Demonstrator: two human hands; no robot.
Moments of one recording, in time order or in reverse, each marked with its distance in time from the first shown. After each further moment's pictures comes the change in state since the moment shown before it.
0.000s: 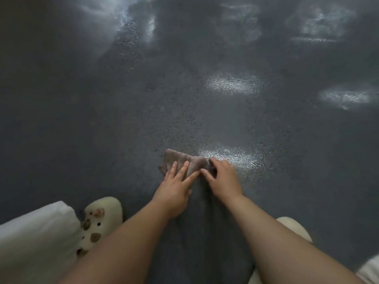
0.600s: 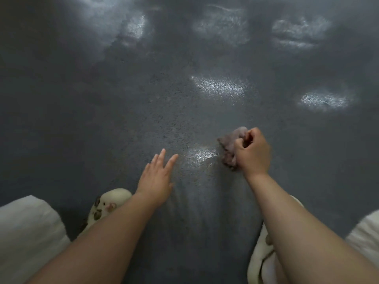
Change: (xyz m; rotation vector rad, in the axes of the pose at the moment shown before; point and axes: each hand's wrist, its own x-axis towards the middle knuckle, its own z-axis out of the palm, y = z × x) left_hand -0.055 -0.046 -0.012 0.065 0.087 -0.124; right_hand -0.033 -0.033 -0.046 0.236 0.676 0.065
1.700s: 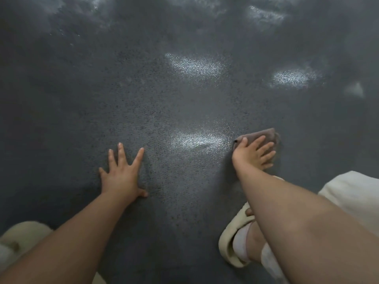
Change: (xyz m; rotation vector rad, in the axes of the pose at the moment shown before) left_hand 0.021 -0.033 0.005 0.118 -0.204 -0.175; right_hand 0.007 0.088 0.037 -0.546 -0.082 0.726
